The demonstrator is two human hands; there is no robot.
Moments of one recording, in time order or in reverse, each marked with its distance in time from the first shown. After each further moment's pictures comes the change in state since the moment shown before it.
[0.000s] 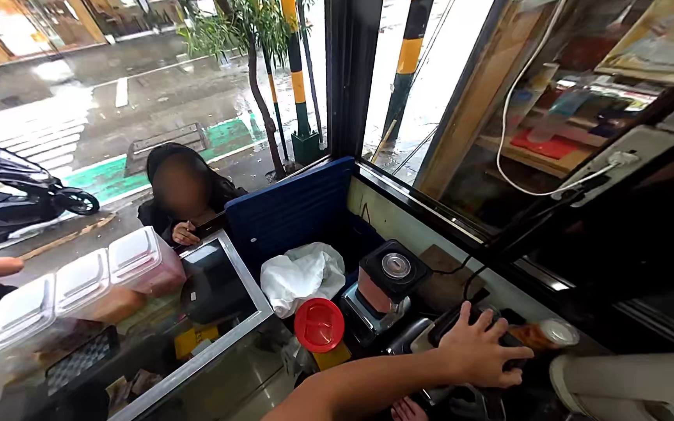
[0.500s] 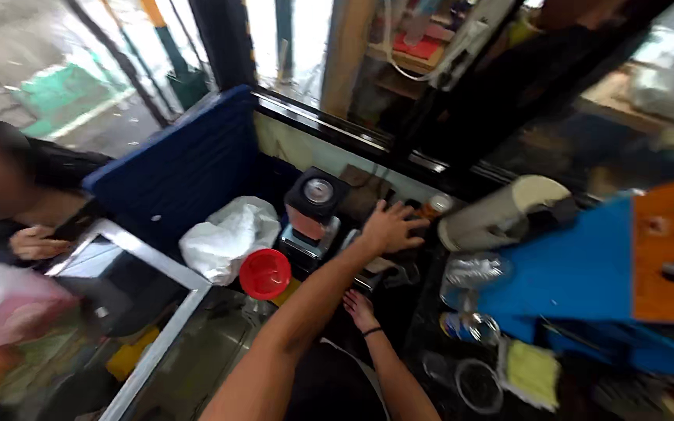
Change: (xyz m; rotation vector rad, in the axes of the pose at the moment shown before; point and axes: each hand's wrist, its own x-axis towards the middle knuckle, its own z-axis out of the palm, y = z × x) left_hand -0.003 -0.020 -0.041 -0.049 -0.135 0.117; right_hand 0.010 0.010 0.019 0.026 0.091 -0.192
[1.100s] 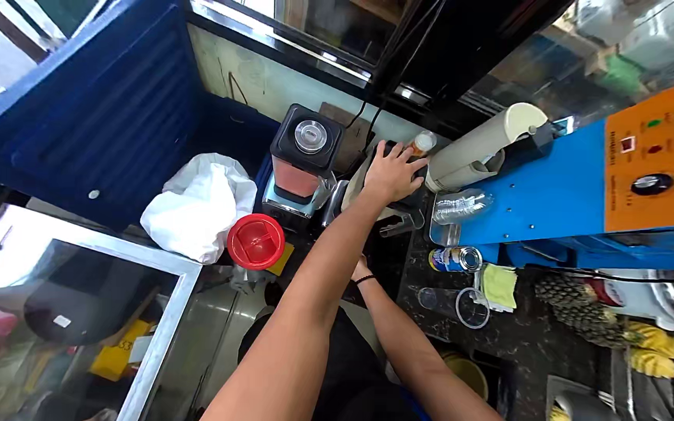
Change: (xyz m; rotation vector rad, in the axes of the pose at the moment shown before) left_hand 0.008 -0.015 0.008 -0.043 -0.010 0.061; right_hand -0.008 0.014 0.022 0.071 0.195 -0.040
